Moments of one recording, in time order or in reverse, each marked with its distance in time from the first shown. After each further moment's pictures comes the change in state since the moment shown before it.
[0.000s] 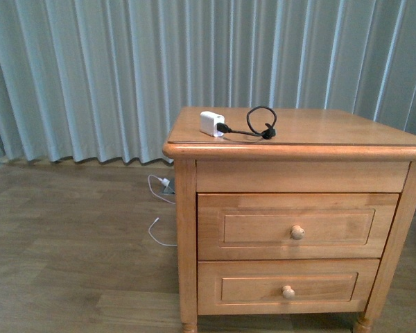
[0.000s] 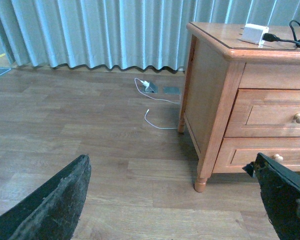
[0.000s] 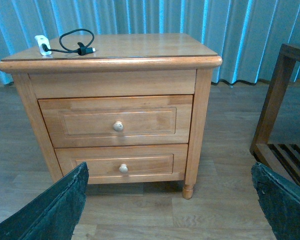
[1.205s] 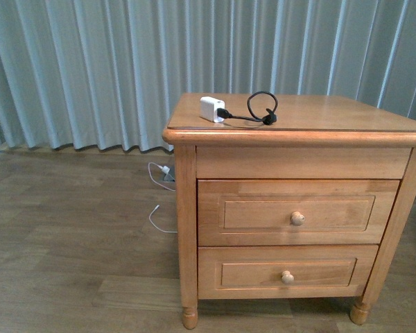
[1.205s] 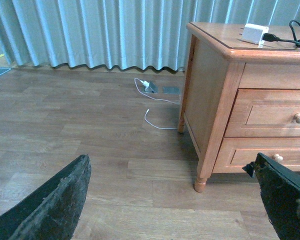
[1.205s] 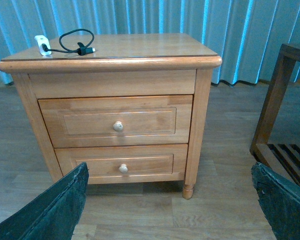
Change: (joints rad) left arm 0.000 0.000 0.000 0.000 0.000 0.000; right arm 0.000 0.000 0.000 0.000 0.000 0.000
